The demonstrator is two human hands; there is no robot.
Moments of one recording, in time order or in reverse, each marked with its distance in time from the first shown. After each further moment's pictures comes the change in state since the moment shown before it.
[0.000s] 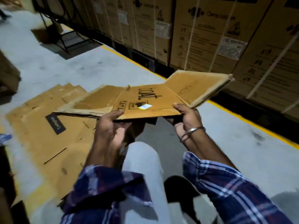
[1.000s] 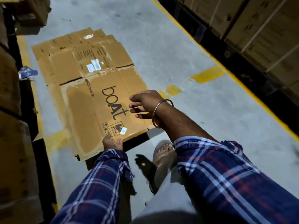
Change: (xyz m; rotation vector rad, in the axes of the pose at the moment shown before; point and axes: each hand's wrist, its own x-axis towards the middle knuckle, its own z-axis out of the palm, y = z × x) left_hand 0.130 -0.082 -0.316 -0.118 0.752 -0.144; right_hand -0.005 0.208 0.154 -1.053 -0.469 0.496
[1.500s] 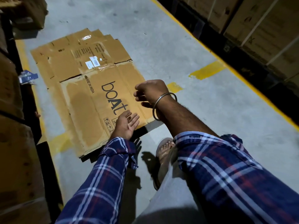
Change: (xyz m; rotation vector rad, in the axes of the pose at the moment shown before) left_hand -0.029 0.031 0.075 0.201 -0.361 -0.027; right_hand 0.005 -0.009 0.000 0.083 0.190 -0.166
